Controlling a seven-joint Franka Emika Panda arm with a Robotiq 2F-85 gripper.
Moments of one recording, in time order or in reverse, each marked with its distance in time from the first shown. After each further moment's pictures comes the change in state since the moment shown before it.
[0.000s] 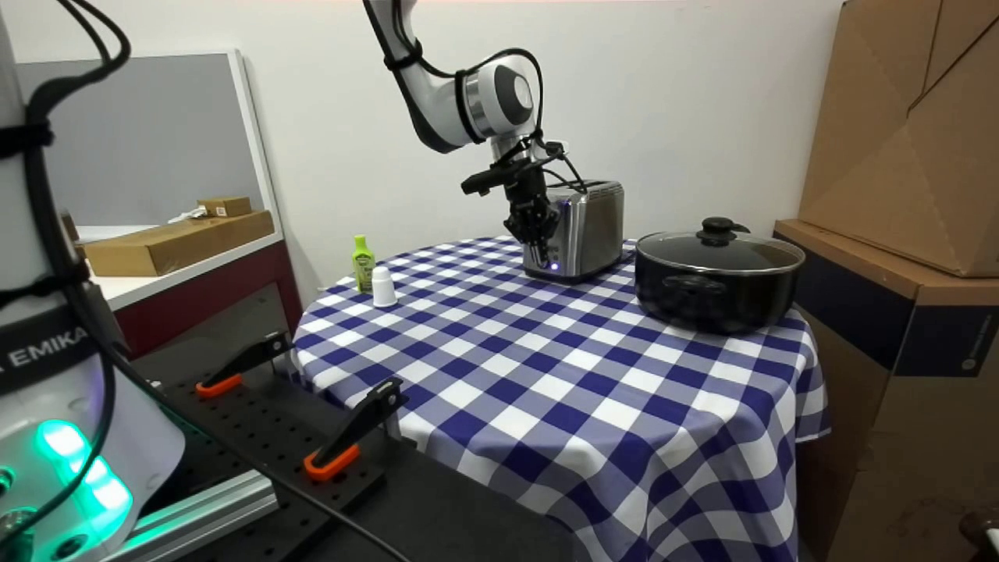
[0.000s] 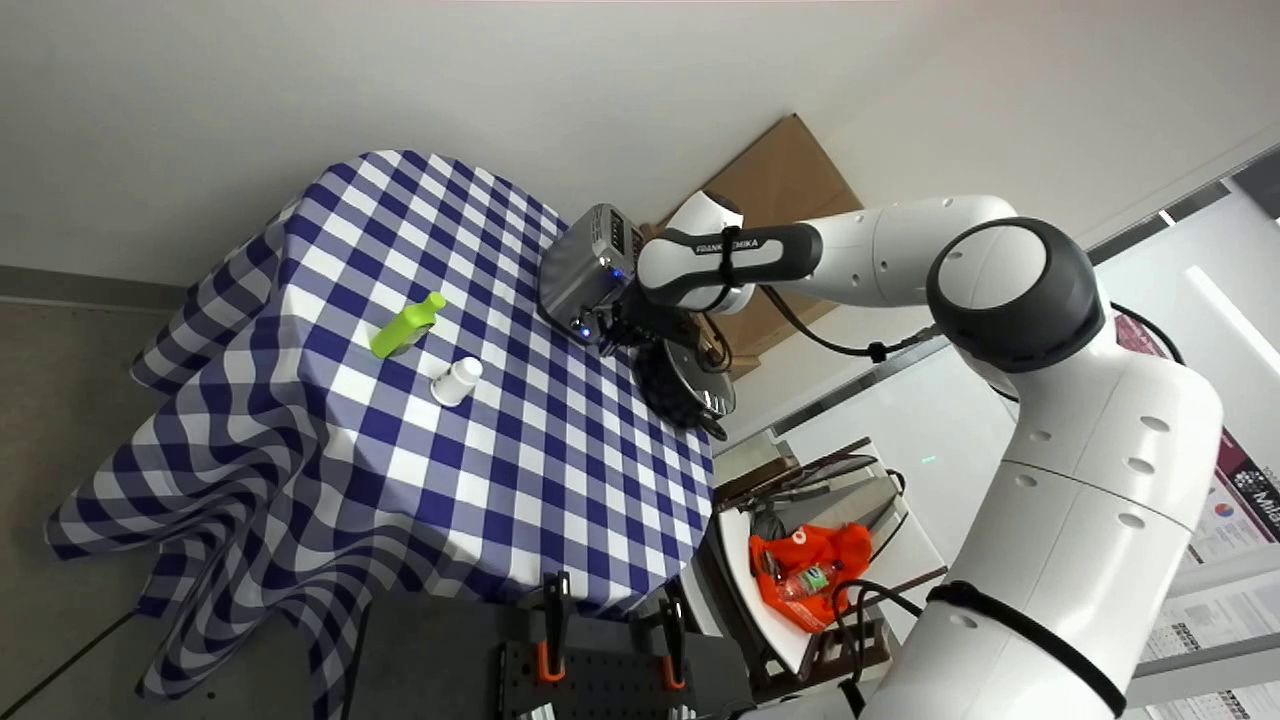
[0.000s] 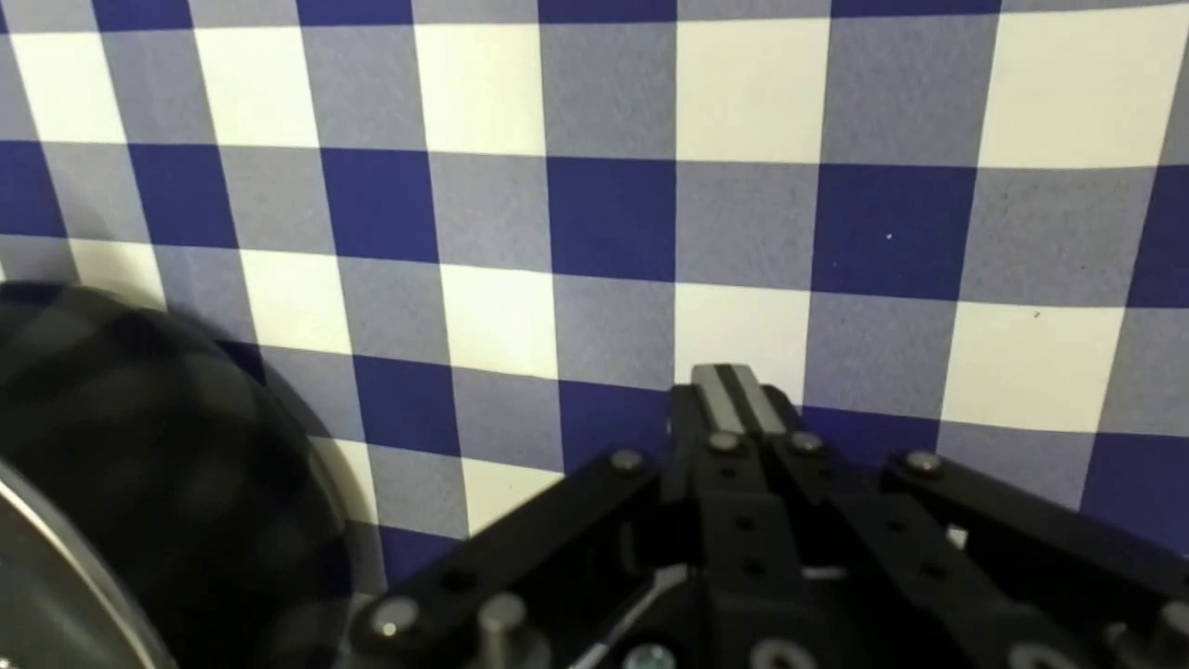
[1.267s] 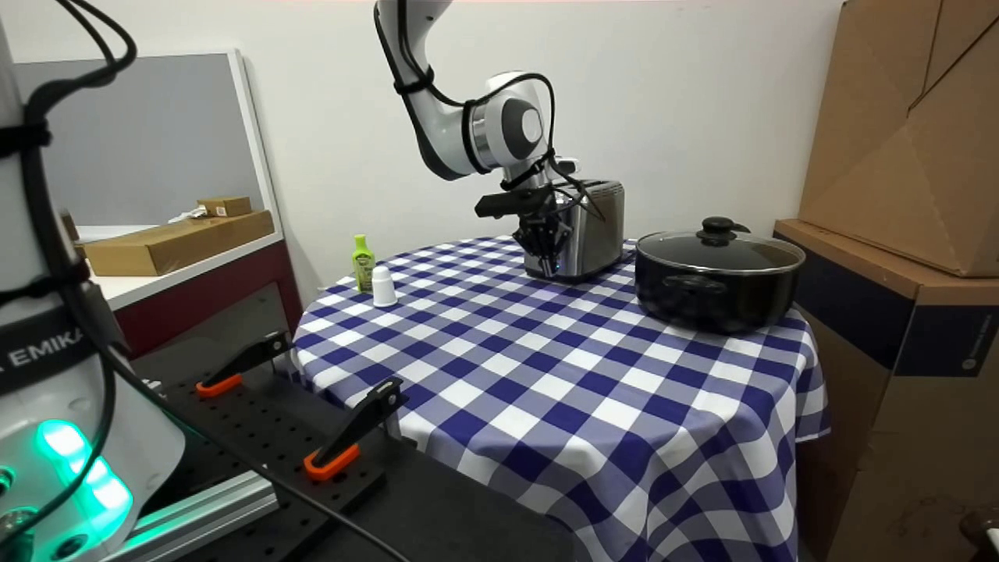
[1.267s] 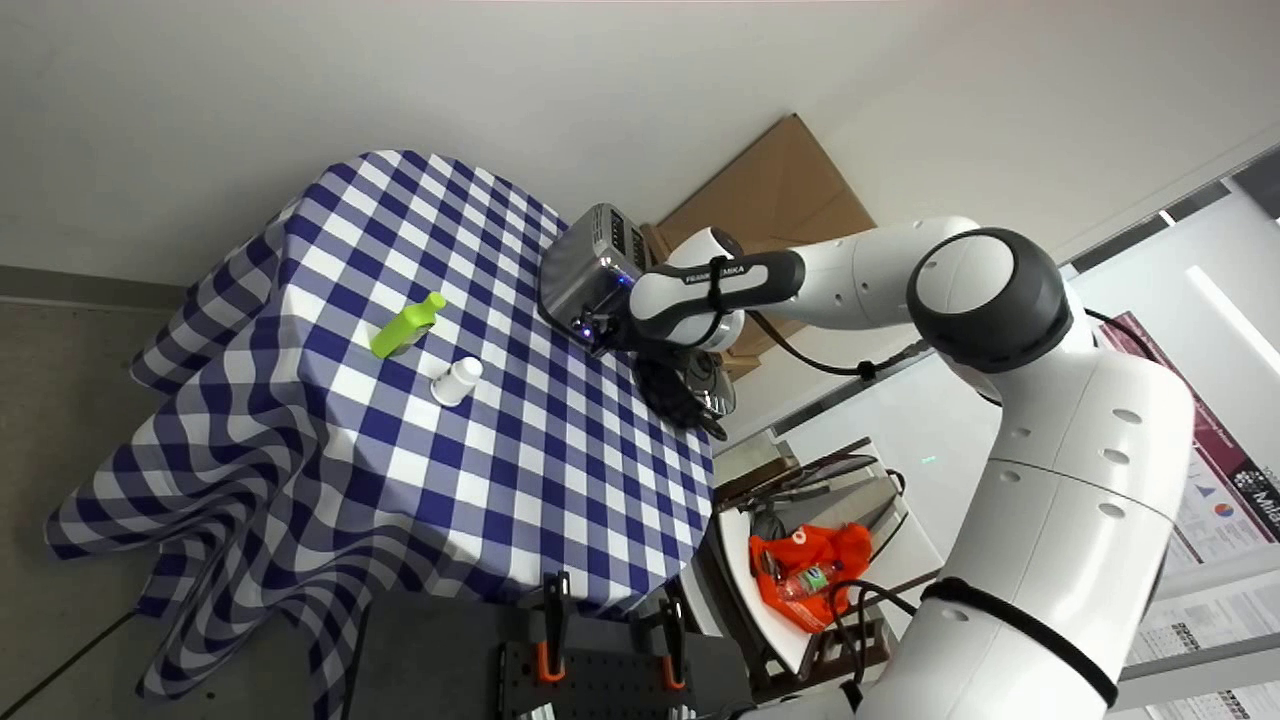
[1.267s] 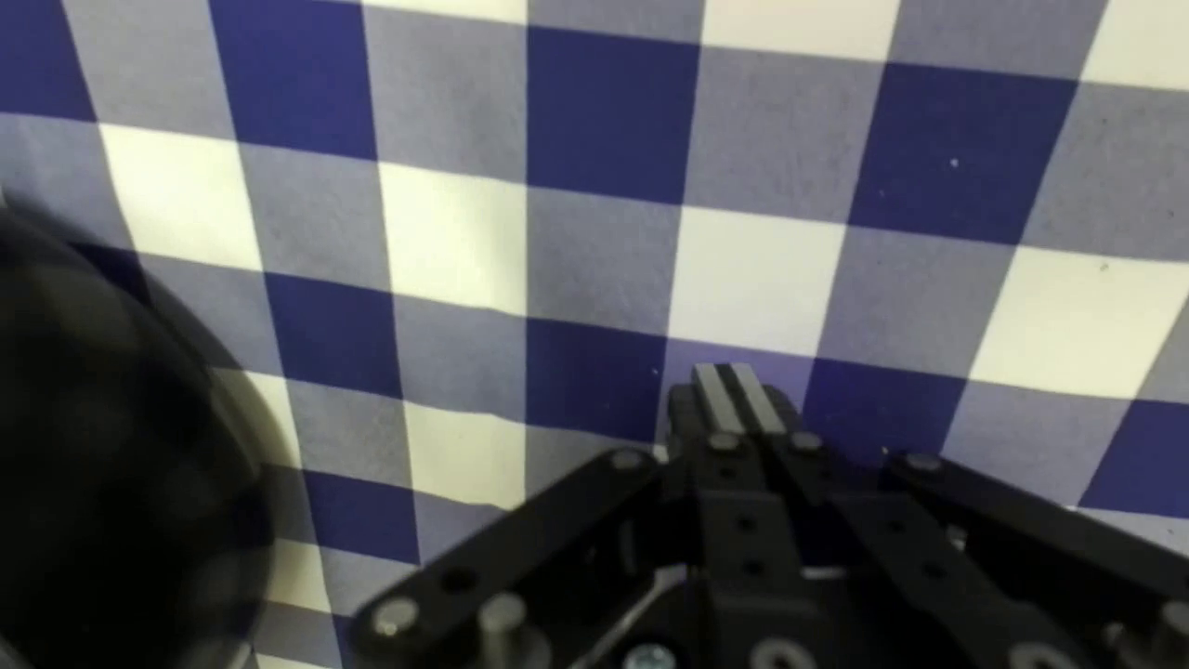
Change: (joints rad) arm -0.038 0.044 -0.013 -0.074 0.078 0.316 -0.171
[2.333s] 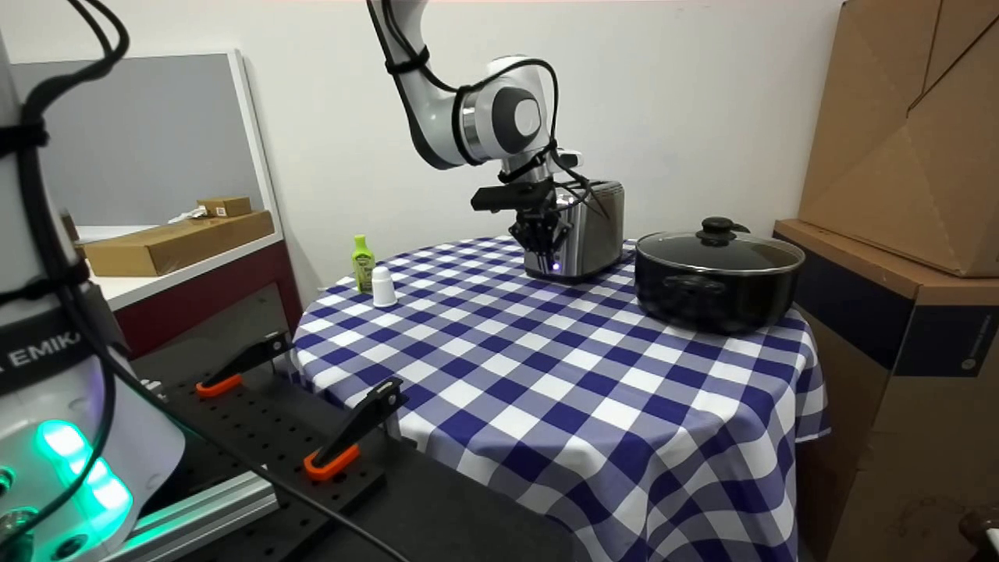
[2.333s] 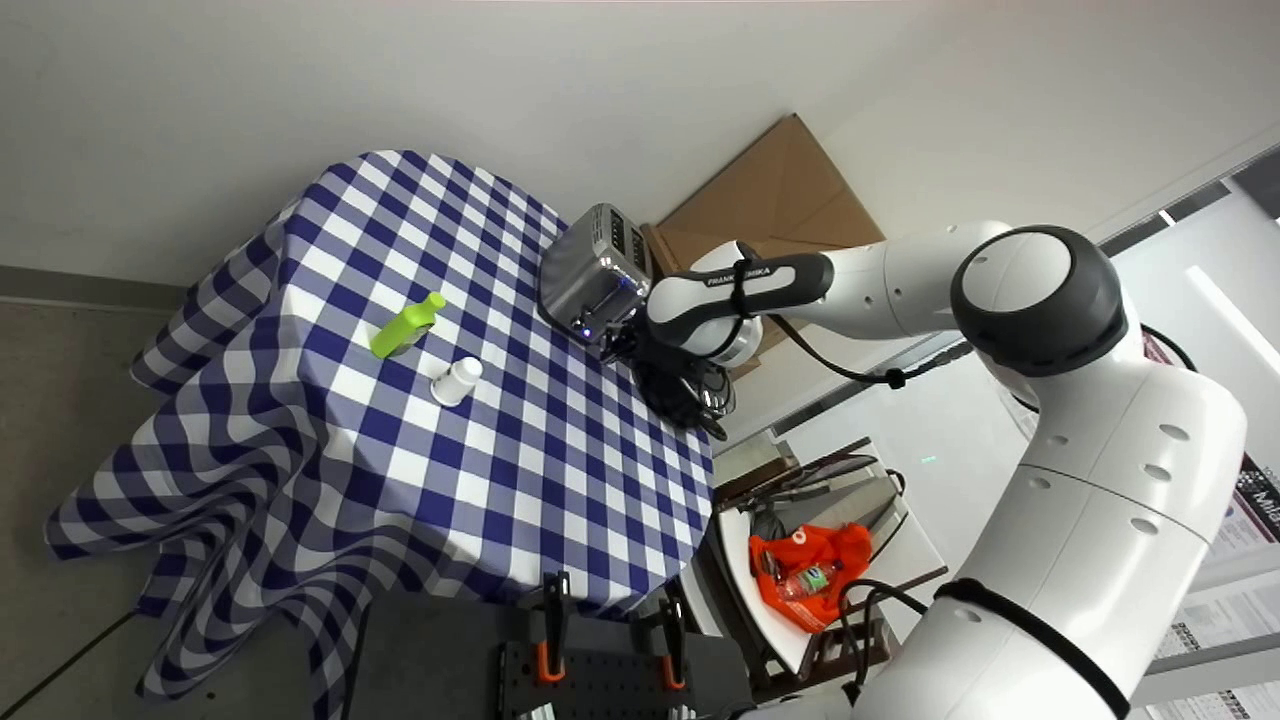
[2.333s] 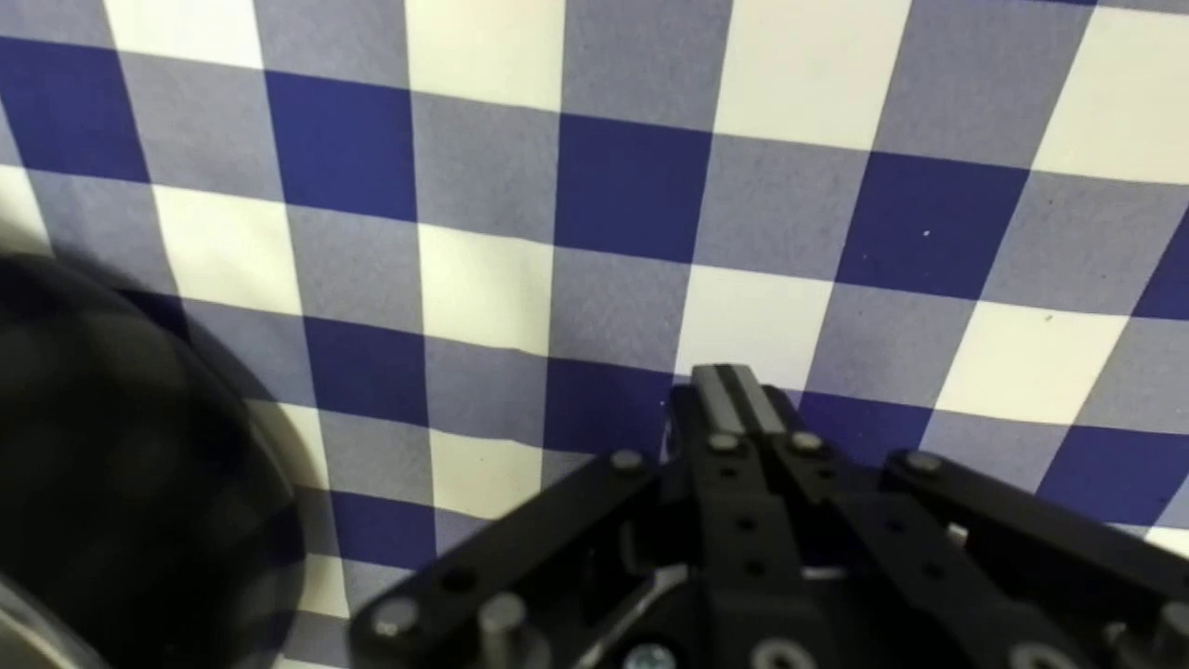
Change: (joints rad) arm -0.033 -0.094 0.017 -0.133 0.078 0.066 -0.112
